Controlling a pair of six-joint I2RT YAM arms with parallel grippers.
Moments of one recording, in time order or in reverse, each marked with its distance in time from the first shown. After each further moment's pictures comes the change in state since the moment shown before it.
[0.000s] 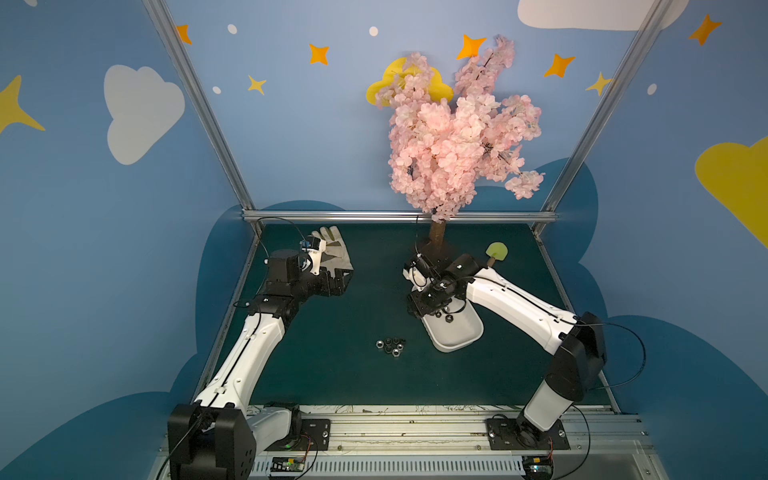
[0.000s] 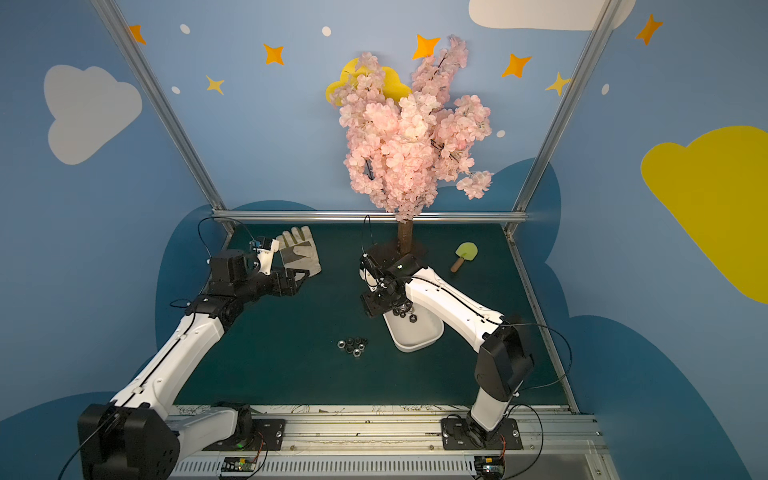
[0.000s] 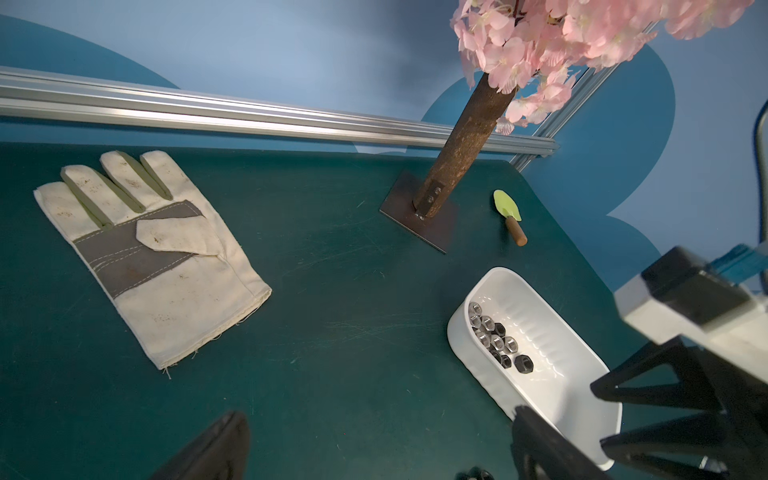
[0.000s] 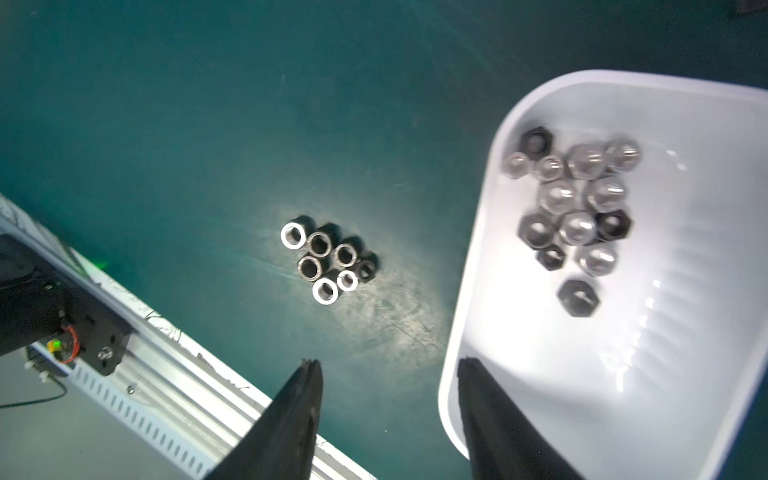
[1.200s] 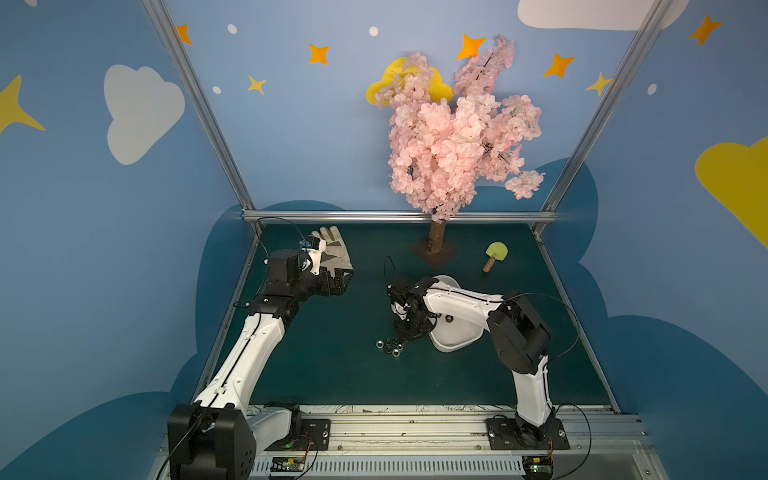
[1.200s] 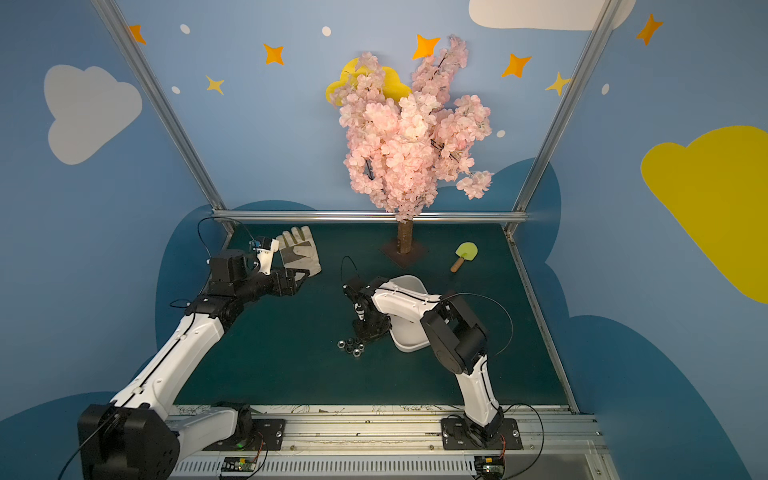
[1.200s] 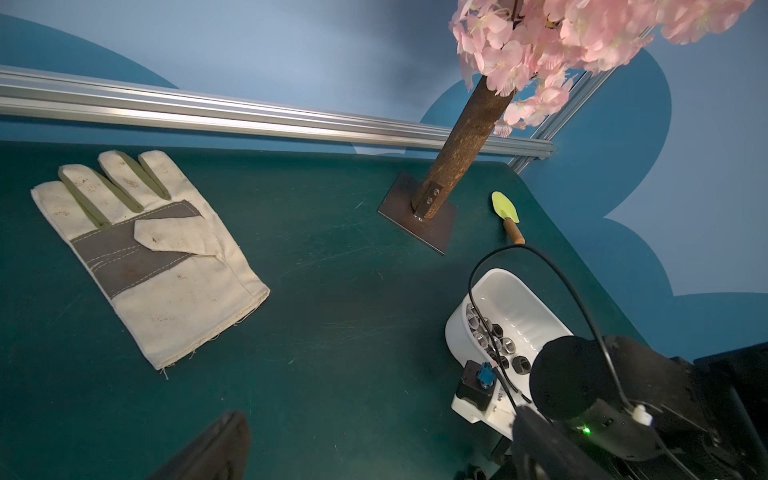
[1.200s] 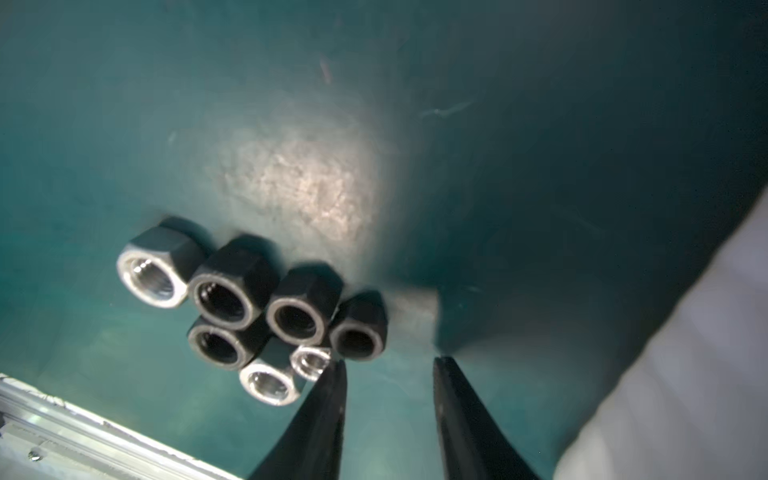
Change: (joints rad) left arm 0.000 0.000 -0.001 0.004 0.003 -0.008; right arm 0.065 0.315 -0.060 0.063 -0.019 0.088
